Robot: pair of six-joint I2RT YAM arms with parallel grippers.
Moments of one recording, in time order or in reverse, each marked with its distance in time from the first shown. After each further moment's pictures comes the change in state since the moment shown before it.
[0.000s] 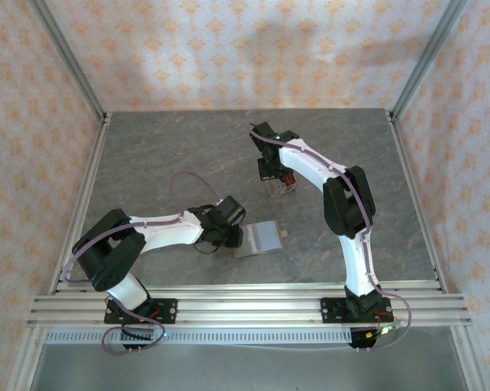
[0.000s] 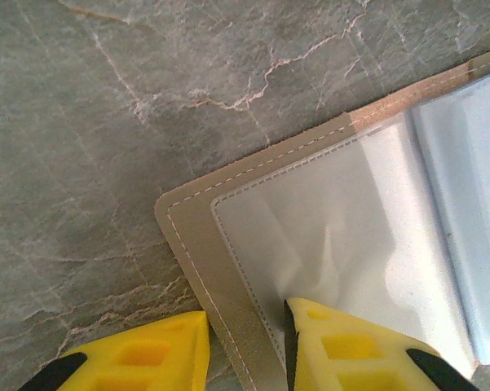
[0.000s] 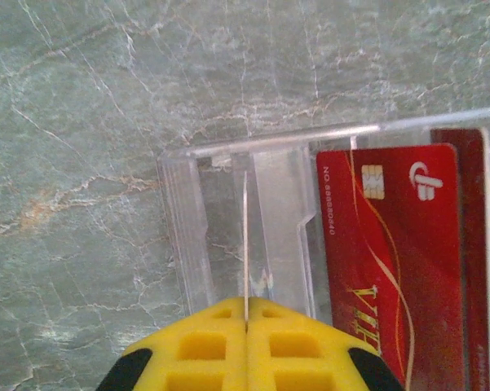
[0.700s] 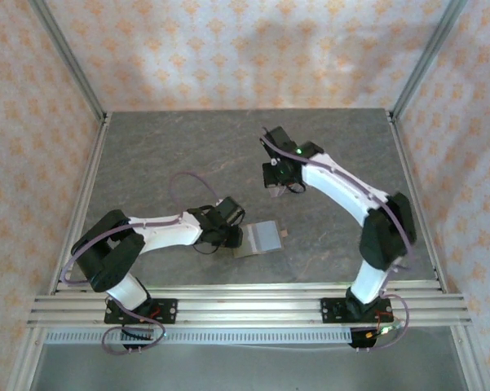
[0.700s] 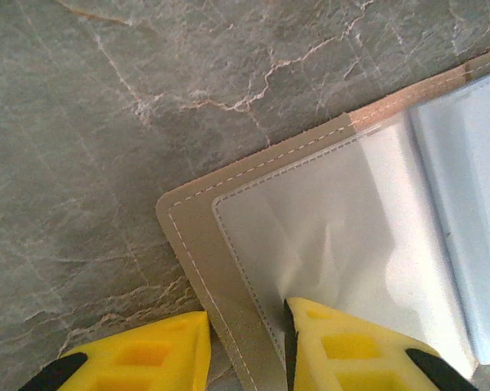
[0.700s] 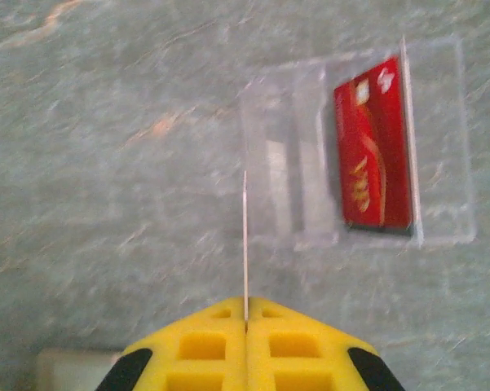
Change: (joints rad) left arm 0.000 -0.011 -0.019 0.023 -0.004 0.000; right arm 0.060 -0.449 -0.370 0.124 -0.116 0.044
